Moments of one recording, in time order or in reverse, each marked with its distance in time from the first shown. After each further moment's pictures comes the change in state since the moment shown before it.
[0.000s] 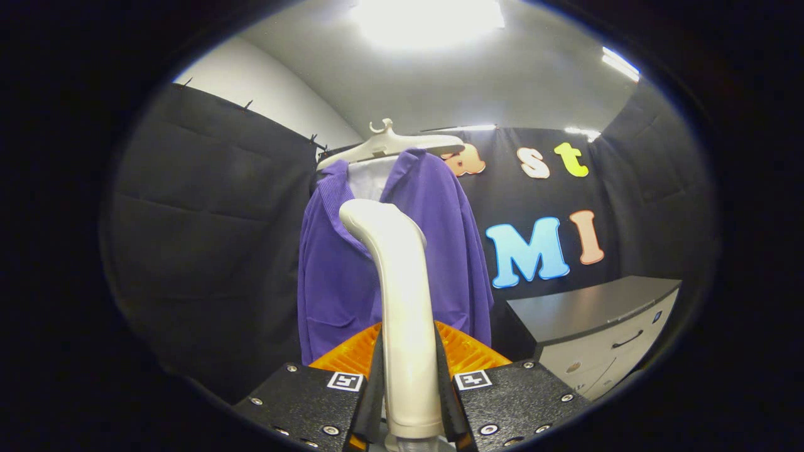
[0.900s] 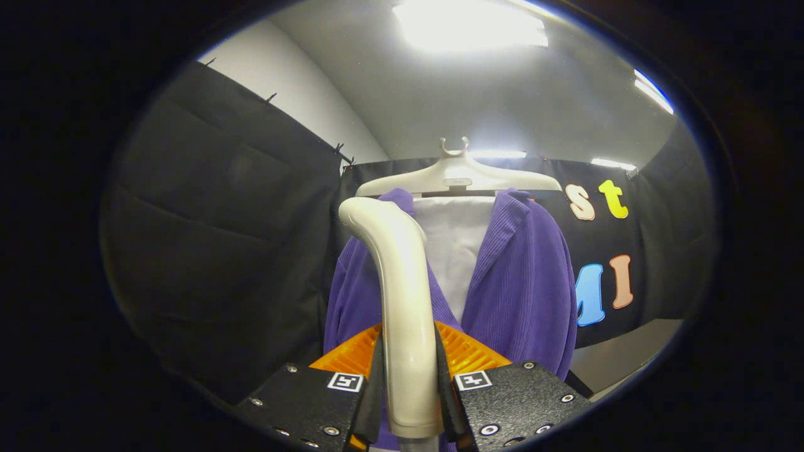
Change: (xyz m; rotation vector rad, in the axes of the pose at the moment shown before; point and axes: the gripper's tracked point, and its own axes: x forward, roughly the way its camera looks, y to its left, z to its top) arm 0.131 0.118 0.050 -0.136 -0.017 0.016
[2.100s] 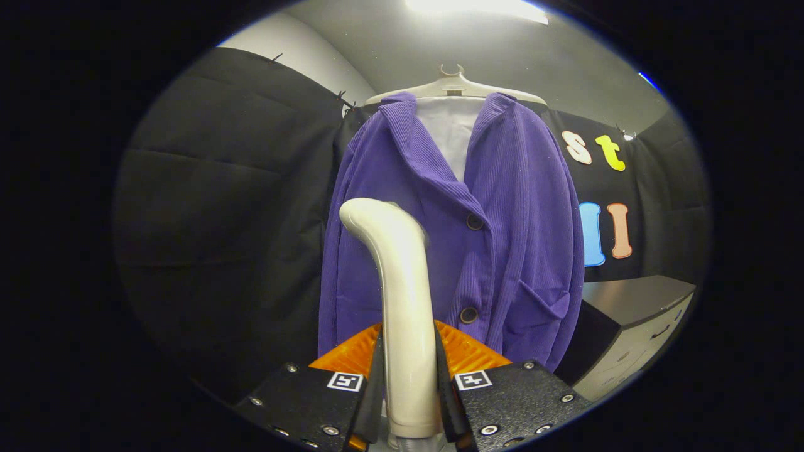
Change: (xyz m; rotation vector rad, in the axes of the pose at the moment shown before) arm -0.061 0.011 -0.163 0.040 0.238 0.011
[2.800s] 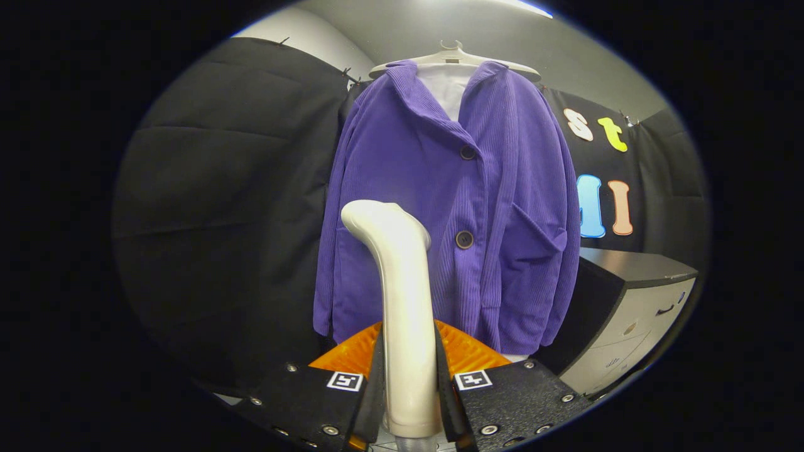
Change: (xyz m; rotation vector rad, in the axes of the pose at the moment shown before) arm -0.026 -0.009 -0.085 -0.018 0.120 0.013
